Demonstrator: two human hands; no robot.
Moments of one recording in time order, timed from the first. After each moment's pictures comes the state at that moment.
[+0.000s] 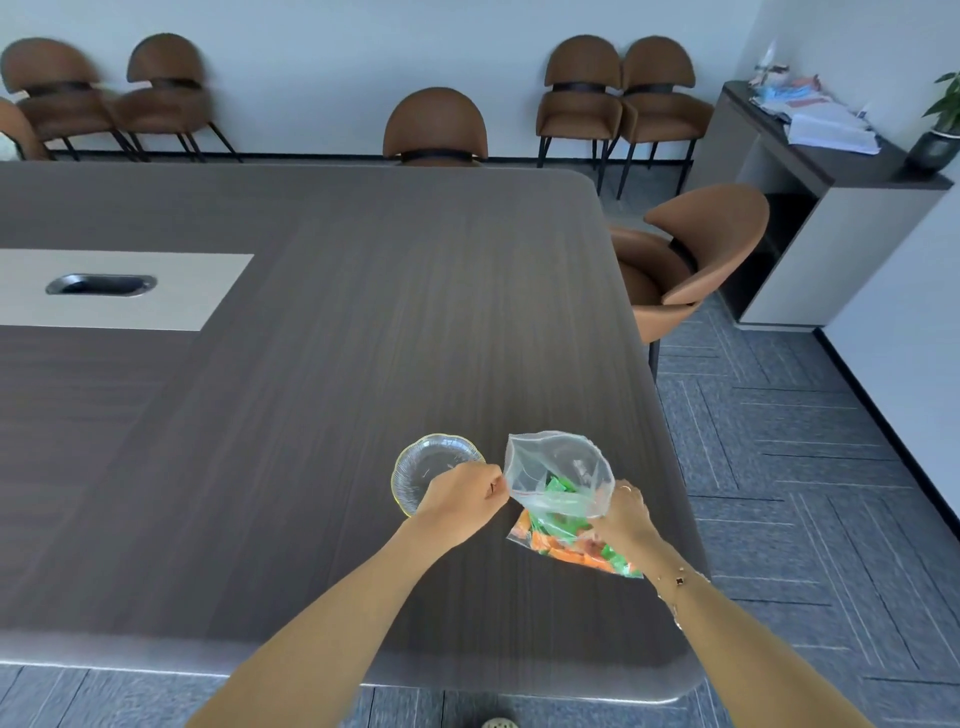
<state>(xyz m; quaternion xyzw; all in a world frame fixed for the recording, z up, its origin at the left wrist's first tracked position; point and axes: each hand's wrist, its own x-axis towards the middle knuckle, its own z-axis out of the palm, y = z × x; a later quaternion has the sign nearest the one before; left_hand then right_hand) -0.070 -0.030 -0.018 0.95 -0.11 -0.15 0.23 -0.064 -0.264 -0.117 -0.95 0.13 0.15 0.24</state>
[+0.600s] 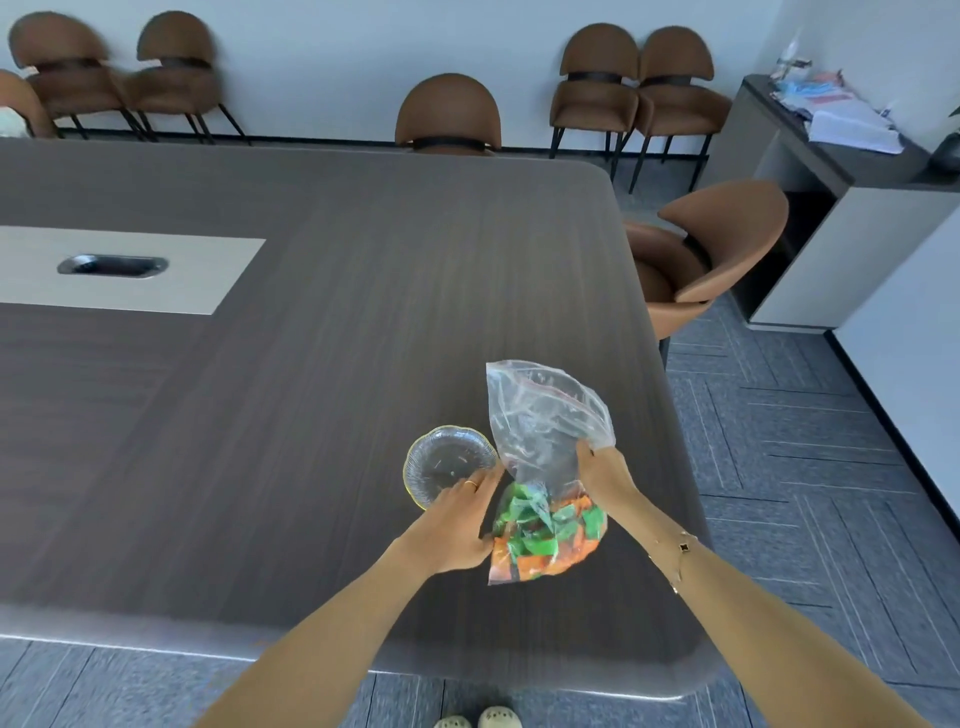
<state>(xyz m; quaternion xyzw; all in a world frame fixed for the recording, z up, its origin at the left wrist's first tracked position) -0.090 0.004 -0.049 0.93 -0.22 -0.18 0.22 -0.045 -0.206 -0.040 -0.86 0.18 0.11 0.47</state>
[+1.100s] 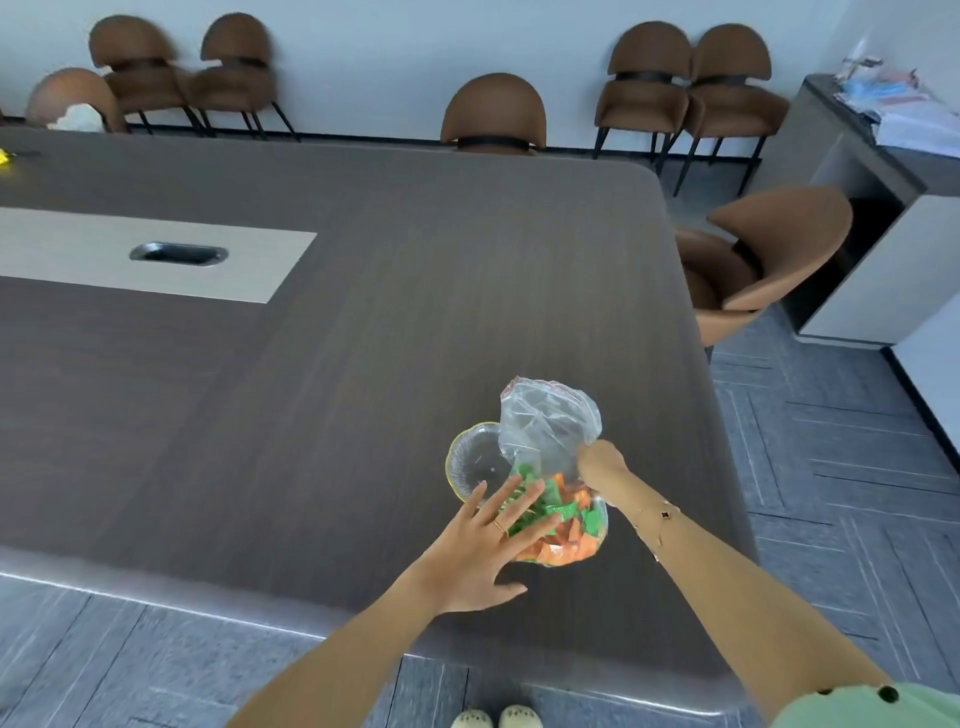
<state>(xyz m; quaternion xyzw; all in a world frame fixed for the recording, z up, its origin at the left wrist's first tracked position) -0.127 0.042 -0.074 0.93 -0.37 0.00 0.05 -0.018 -0.149 -0.044 -0.85 0.25 0.26 0.40</state>
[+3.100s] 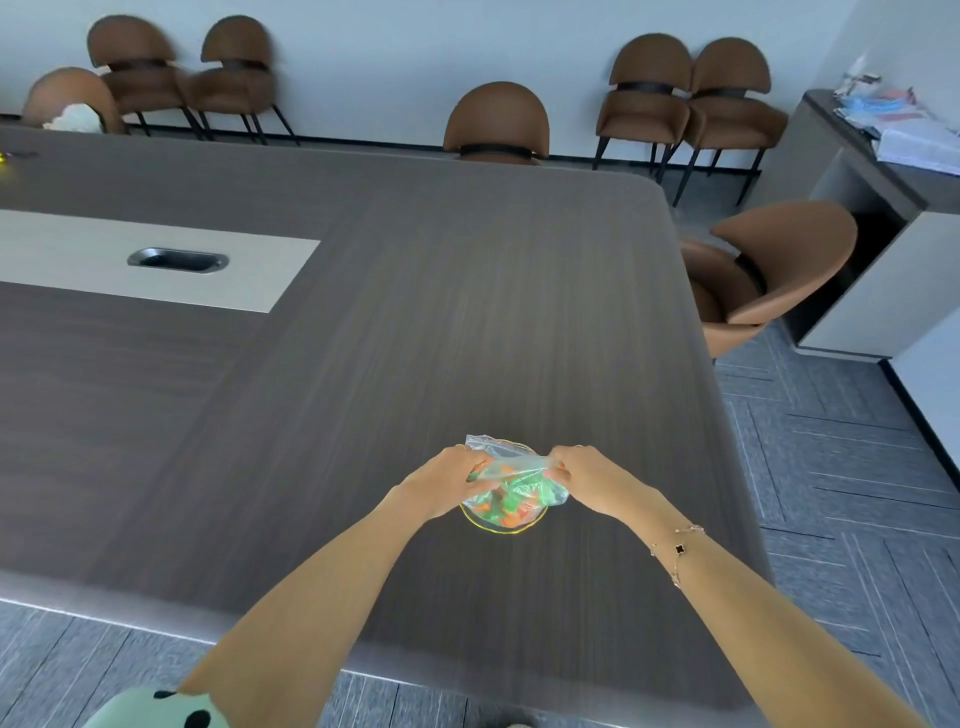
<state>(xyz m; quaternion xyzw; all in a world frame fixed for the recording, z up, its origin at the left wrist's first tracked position) -0.029 0.088 -0.028 0.93 -0.11 -0.22 0.25 -0.013 -0.129 -0.018 -0.94 -0.11 0.24 0.20</state>
